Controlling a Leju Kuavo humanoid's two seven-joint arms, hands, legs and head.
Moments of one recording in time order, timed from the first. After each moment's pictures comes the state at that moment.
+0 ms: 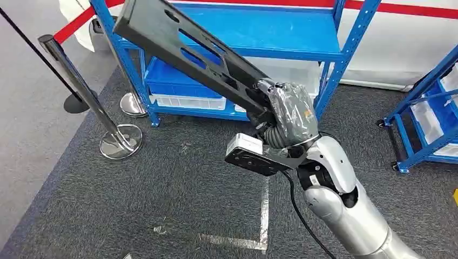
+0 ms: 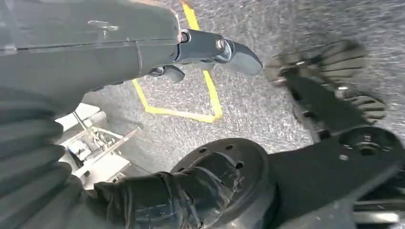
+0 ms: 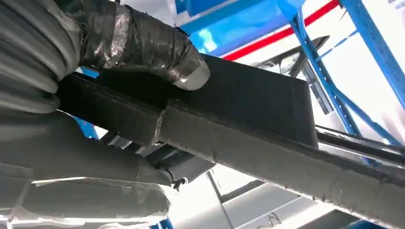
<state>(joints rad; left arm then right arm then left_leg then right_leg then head) -0.22 0.09 1.49 0.00 -1.41 -0.48 0.16 -0.55 -0.19 0.65 -1.73 0.85 -0.03 0.09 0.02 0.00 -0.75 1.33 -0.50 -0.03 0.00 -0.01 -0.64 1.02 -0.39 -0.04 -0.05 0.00</state>
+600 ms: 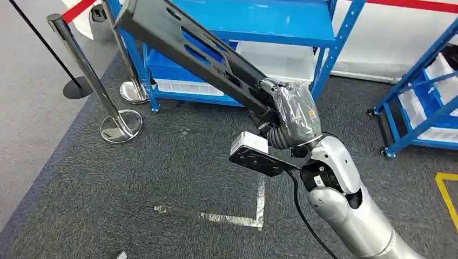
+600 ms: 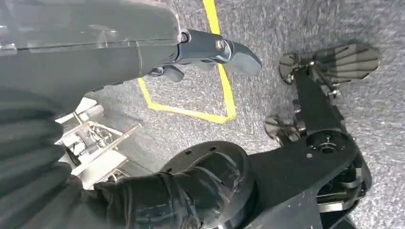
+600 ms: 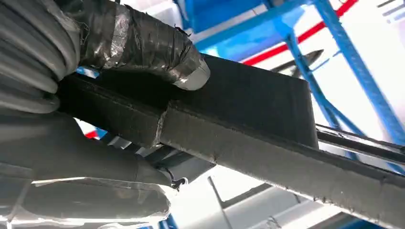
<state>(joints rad) -0.22 0.09 1.52 0.00 -1.39 -0.46 0.16 -0.55 -0.20 0.64 -1.76 0.79 -0.01 0.11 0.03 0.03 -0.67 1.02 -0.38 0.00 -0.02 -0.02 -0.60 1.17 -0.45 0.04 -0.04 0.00</state>
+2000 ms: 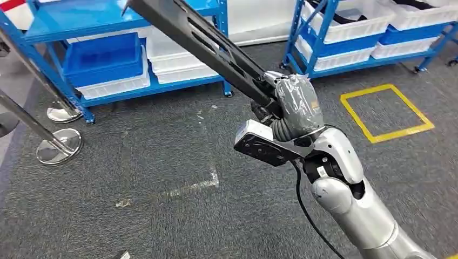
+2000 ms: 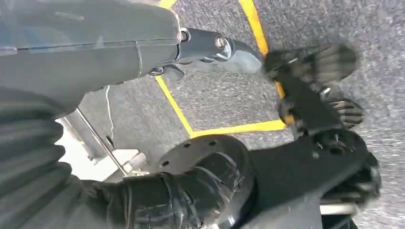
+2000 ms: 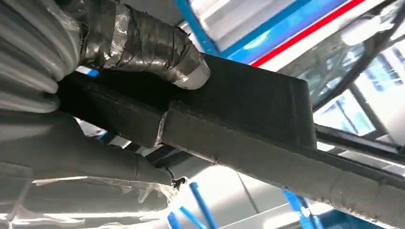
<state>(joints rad) -0.22 0.09 1.54 0.00 -1.36 -0.45 0.16 -0.60 -0.20 0.64 -1.70 0.73 0.00 0.09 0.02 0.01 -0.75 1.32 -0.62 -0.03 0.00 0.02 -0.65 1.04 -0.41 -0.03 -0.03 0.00</state>
